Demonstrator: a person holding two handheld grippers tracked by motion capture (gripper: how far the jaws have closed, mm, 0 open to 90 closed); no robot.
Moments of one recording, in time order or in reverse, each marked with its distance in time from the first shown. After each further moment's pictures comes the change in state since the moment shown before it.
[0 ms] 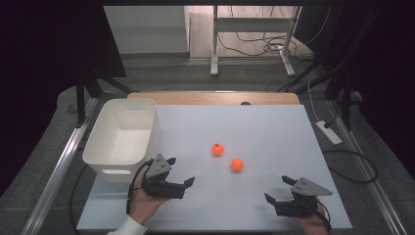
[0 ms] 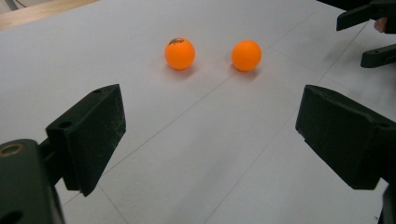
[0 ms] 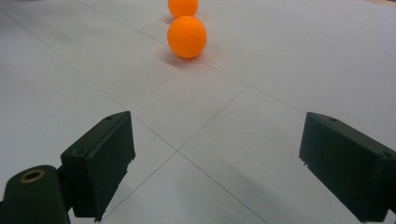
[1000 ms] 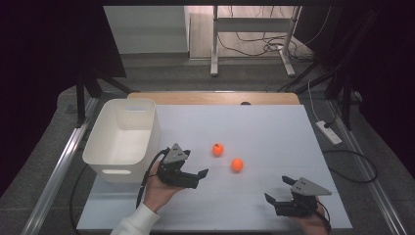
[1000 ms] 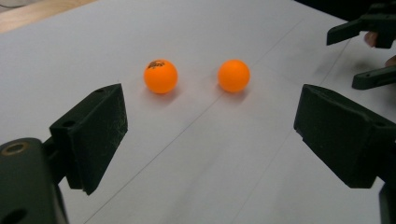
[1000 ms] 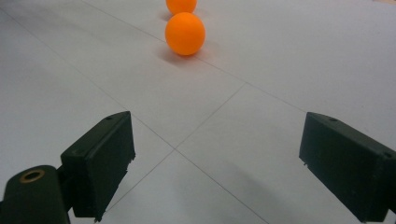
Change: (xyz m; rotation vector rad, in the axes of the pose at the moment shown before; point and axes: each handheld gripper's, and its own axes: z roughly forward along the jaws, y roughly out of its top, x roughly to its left) left arm -0.003 0.033 0.033 0.023 -0.071 0.001; right arm 0.000 -0.001 0.001 0.009 -0.009 -0.006
